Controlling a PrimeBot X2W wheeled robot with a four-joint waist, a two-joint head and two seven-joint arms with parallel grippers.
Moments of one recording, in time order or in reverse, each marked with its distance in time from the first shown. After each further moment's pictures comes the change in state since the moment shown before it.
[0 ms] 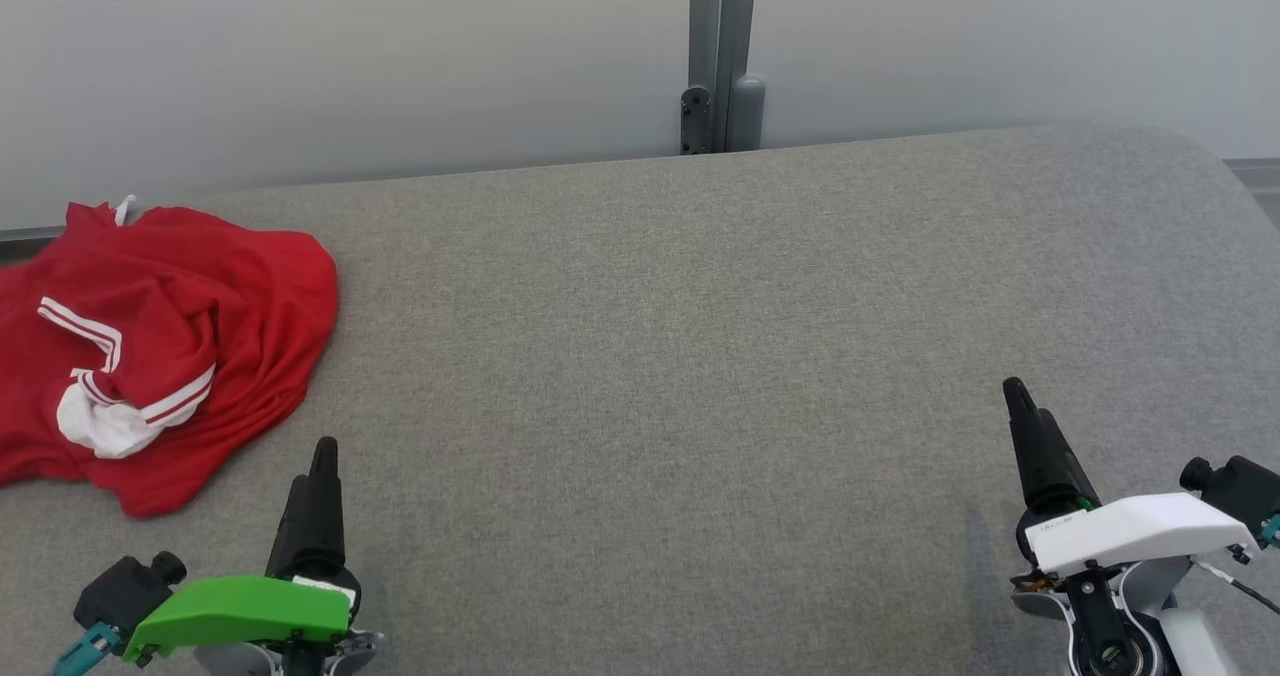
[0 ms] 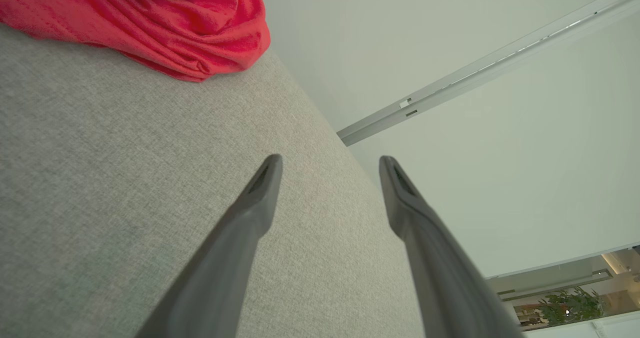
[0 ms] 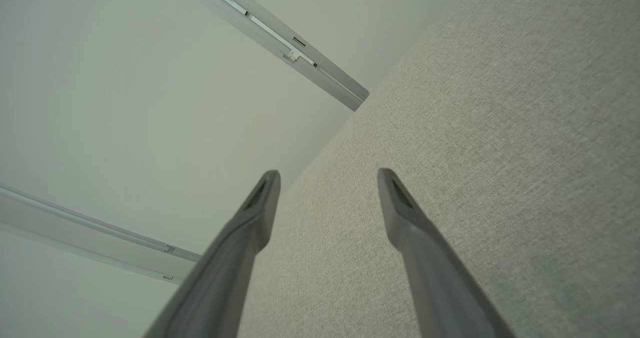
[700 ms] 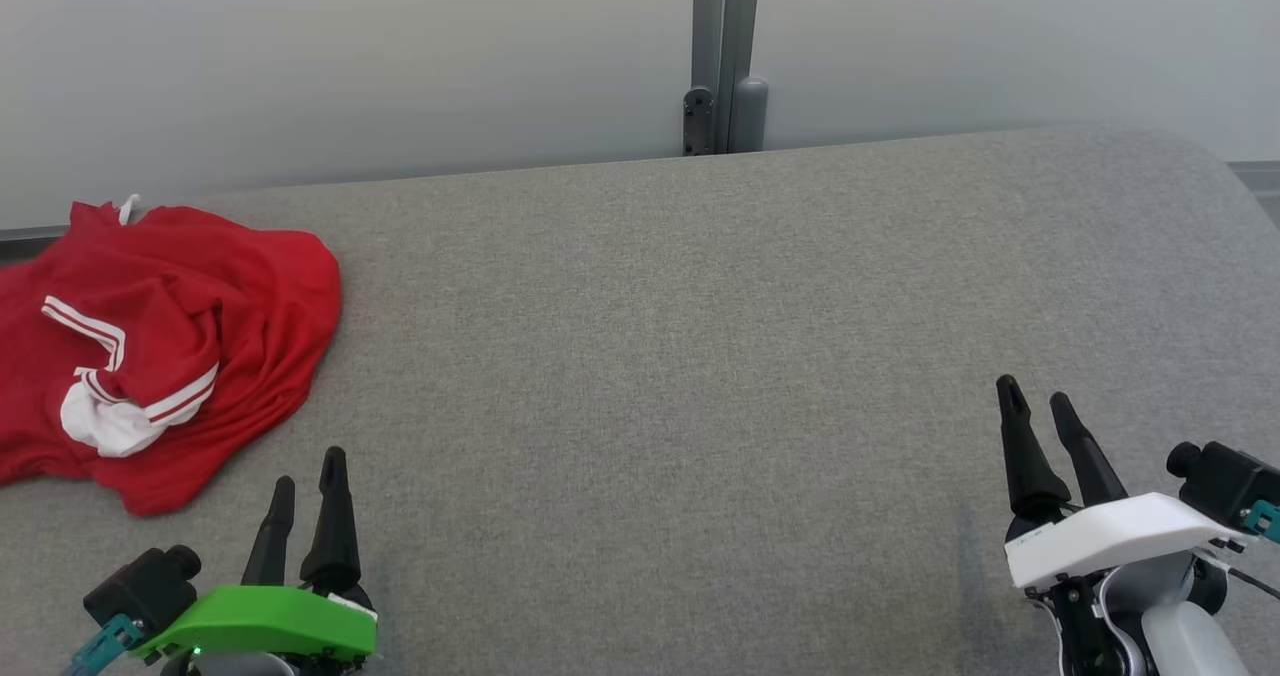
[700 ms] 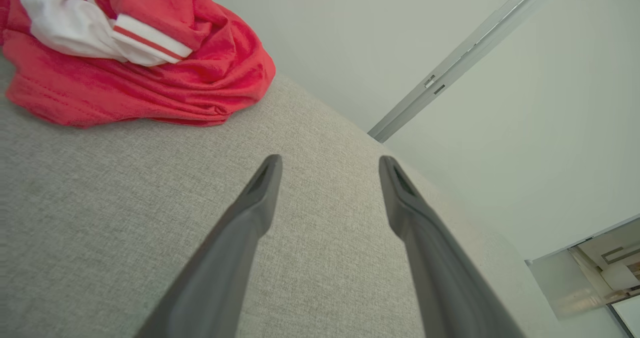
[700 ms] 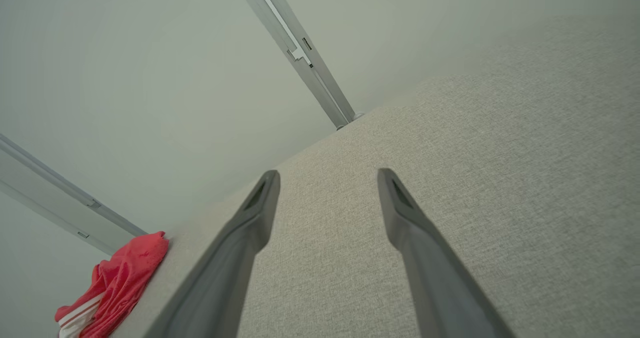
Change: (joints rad) left arm 0.021 0.007 -0.006 -0.006 0.337 0.000 -0.070; right arm 0.004 -0.023 0.022 -0.013 -0.342 0.000 -0.071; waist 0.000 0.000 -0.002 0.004
